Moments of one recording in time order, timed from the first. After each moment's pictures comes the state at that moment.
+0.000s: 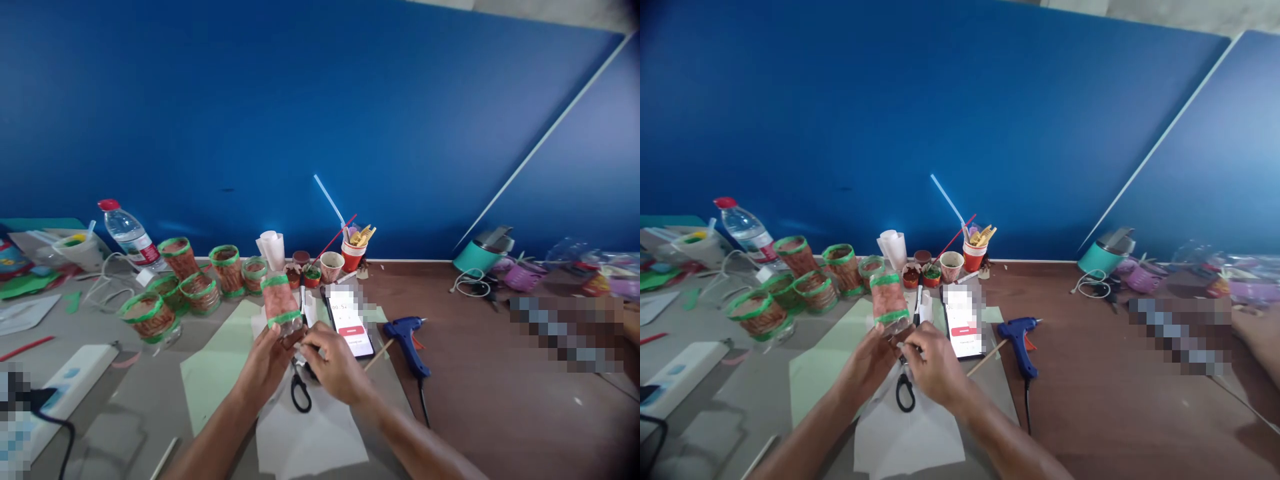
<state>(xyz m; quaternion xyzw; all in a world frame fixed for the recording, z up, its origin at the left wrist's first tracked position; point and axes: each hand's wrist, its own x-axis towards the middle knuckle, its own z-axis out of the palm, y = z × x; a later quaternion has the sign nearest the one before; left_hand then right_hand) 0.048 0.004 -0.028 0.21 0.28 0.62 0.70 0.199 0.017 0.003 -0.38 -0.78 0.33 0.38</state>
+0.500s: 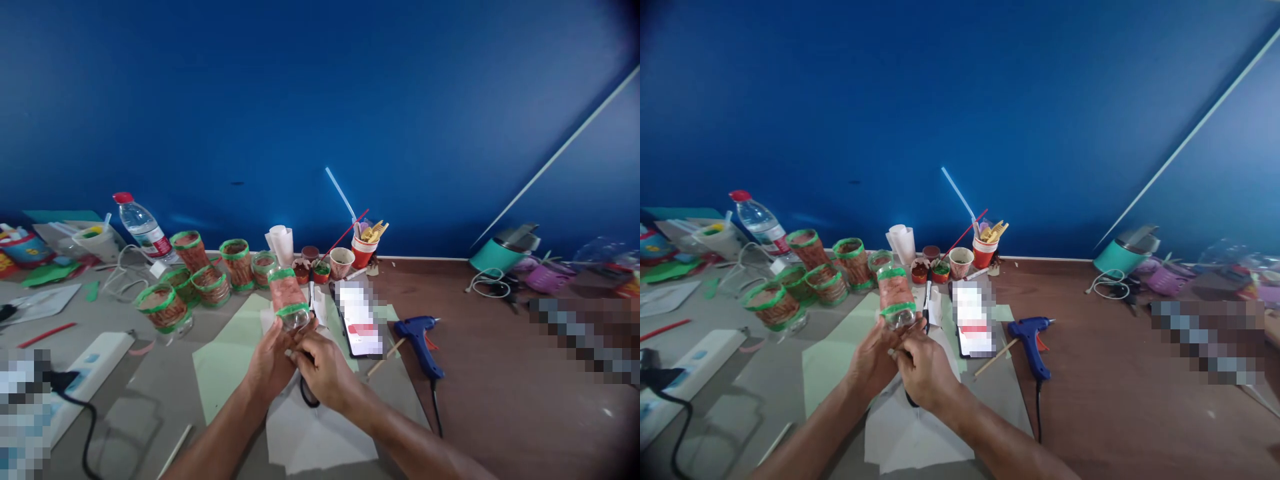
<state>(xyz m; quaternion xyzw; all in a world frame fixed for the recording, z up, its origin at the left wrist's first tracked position) 0.041 0.005 -0.036 0.20 0.22 0.57 0.77 0.169 0.007 -0.016 -0.40 -0.80 0.30 0.32</state>
